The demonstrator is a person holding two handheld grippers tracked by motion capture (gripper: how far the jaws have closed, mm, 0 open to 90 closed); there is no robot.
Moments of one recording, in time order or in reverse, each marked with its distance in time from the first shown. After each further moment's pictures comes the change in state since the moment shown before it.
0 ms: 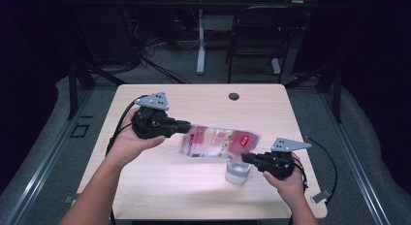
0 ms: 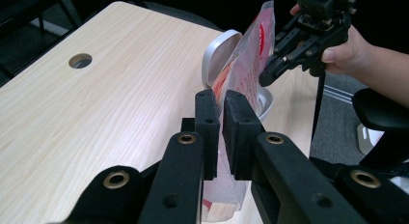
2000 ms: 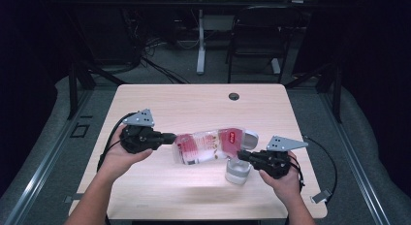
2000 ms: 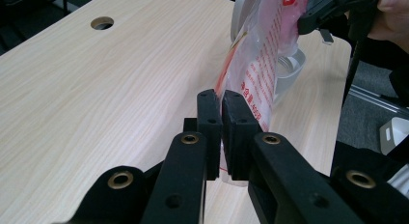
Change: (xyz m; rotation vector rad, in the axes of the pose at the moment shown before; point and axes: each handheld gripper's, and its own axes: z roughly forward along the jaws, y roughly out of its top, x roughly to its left) left arm 0.011 -0.066 -0.001 0.000 0.073 -0.054; right arm 0.015 0.015 0.005 -0.024 -0.001 -0.060
